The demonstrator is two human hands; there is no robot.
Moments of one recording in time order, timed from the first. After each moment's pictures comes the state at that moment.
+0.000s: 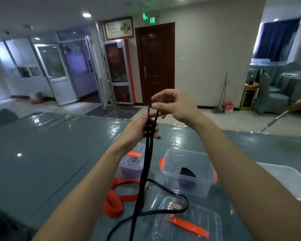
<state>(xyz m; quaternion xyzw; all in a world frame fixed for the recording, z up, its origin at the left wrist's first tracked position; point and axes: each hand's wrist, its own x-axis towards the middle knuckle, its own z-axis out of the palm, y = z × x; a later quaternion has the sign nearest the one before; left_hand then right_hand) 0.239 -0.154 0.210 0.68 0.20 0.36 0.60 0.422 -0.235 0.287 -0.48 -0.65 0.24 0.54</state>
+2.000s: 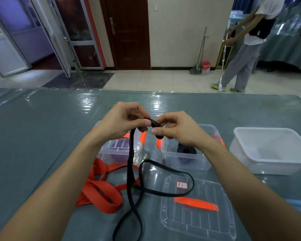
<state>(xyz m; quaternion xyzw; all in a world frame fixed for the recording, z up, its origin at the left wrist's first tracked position) 0.206 -0.044 0.158 0.83 0.18 0.24 0.46 0.406 -0.184 0.138 -0.62 -0.55 0.34 0.44</state>
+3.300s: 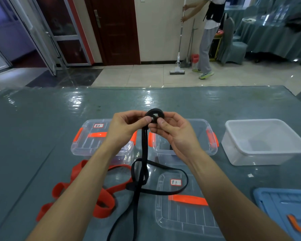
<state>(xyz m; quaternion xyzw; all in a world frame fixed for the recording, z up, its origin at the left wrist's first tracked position) 0.250 -0.058 0.098 0.69 0.22 0.33 0.60 0.397 -0.188 0.087 -0.42 -0.27 0.43 0.75</state>
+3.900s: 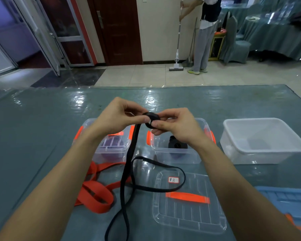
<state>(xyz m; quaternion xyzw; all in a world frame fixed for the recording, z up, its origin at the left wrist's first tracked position) 0.247 -0.042 0.145 0.87 0.20 0.21 0.41 0.430 -0.200 0.117 -0.58 -0.44 0.37 0.57</state>
